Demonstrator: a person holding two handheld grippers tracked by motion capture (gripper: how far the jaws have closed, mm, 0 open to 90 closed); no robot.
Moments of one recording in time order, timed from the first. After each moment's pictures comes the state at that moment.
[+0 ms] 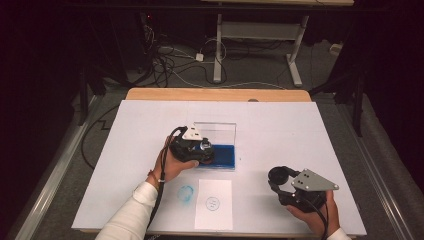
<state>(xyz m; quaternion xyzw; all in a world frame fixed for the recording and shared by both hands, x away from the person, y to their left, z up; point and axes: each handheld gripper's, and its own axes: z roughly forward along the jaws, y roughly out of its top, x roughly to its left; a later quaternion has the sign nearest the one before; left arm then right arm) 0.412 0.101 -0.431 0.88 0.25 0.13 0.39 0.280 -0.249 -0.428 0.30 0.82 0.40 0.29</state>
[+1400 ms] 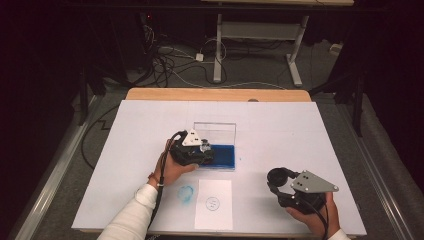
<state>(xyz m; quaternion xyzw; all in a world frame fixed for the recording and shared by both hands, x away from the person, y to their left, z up) 0.408 0.101 -0.445 0.87 0.23 0.16 0.40 0.276 -0.248 -0.426 0.30 0.82 0.41 0.29</state>
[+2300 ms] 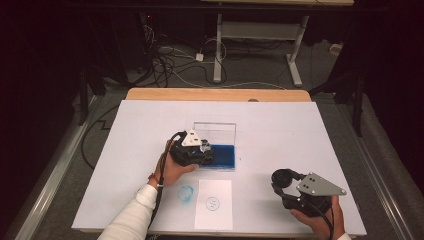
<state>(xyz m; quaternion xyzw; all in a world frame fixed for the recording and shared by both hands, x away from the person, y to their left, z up) 0.408 0.102 -0.447 0.87 0.24 0.16 0.41 0.269 -0.256 -0.424 0.30 0.81 0.41 0.29</state>
